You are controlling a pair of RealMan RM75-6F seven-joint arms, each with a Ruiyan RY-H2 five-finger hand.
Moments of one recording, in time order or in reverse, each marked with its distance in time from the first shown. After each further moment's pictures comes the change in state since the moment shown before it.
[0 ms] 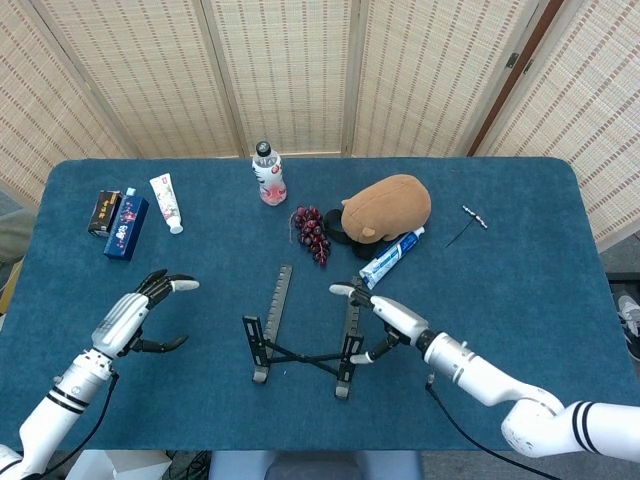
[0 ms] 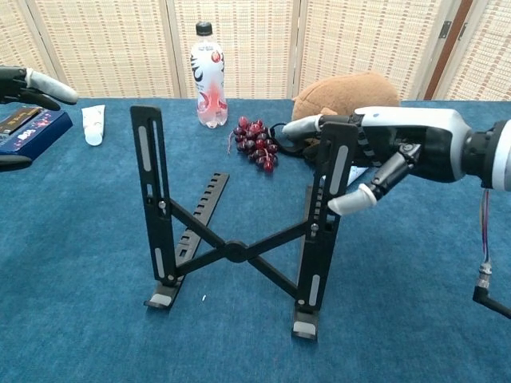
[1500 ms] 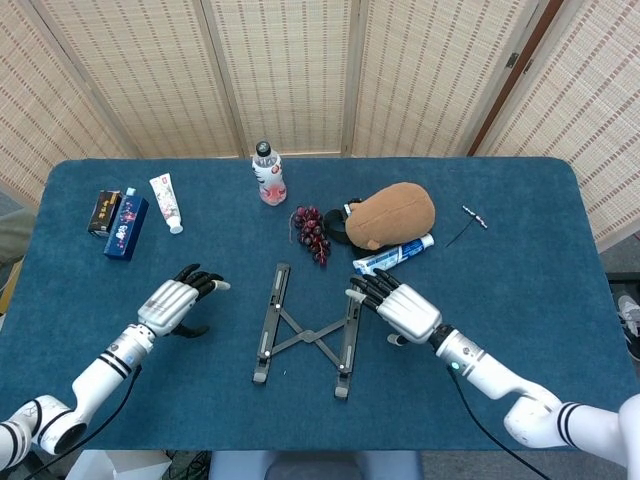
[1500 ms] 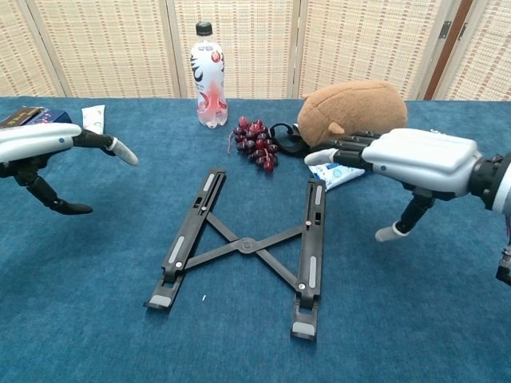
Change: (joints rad) left arm -0.161 -0.220 -0.037 0.290 -0.047 -0.278 0.298; right arm -0.094 -0.207 -0.040 0.424 -0.284 0.211 -0.769
